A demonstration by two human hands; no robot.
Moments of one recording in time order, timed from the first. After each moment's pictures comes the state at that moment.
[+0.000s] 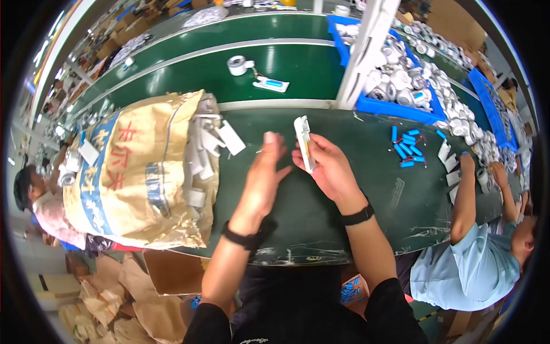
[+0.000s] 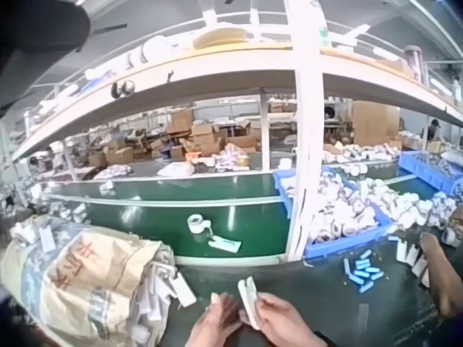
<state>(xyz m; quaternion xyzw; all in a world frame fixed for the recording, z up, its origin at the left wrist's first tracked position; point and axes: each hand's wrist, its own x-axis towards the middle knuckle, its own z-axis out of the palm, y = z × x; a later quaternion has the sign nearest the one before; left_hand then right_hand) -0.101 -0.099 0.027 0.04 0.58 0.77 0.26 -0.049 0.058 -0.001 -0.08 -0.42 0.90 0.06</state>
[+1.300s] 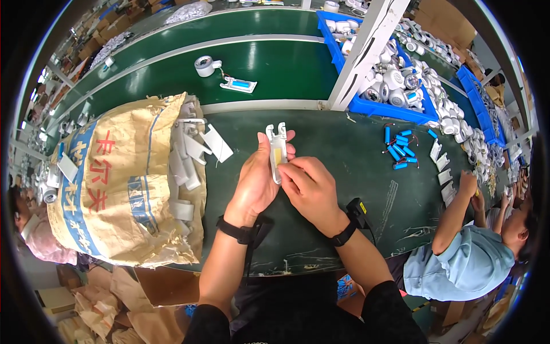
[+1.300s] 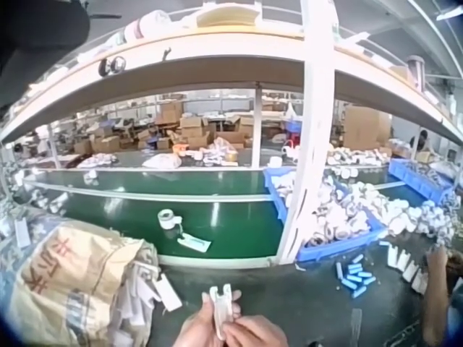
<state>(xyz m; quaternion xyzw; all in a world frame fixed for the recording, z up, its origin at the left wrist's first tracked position) -0.137 -0.095 0.000 0.08 0.31 0.85 0.41 -0.046 0.016 0.002 0.05 -0.87 0.28 0.41</state>
